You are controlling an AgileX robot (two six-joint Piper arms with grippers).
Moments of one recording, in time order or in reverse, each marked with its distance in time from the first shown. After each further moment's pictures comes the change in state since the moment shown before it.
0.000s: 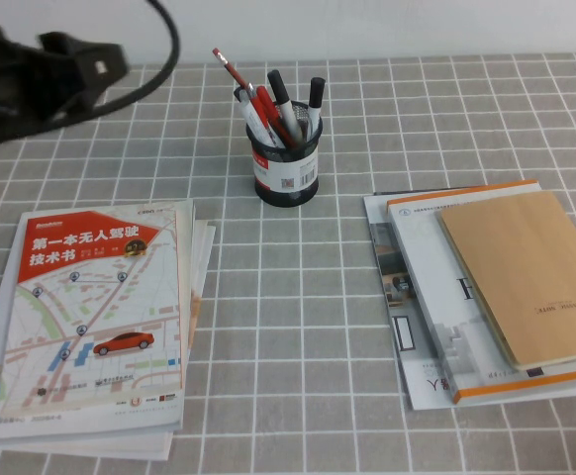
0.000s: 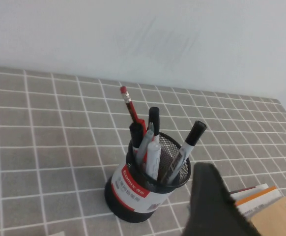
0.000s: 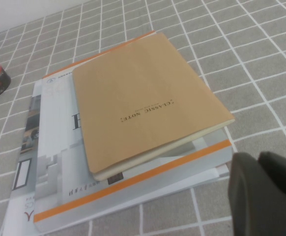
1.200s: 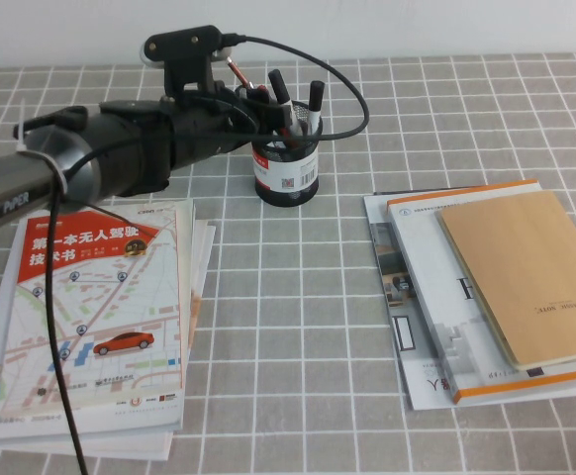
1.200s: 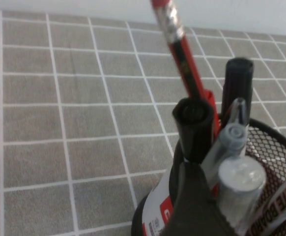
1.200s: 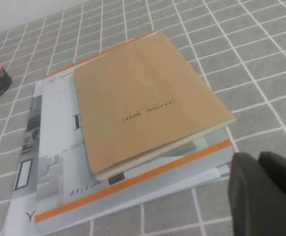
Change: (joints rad) right arm 0.000 0.000 0.000 0.005 0.000 0.000; left arm -0.327 0.684 -0.409 -0.343 -0.425 0.359
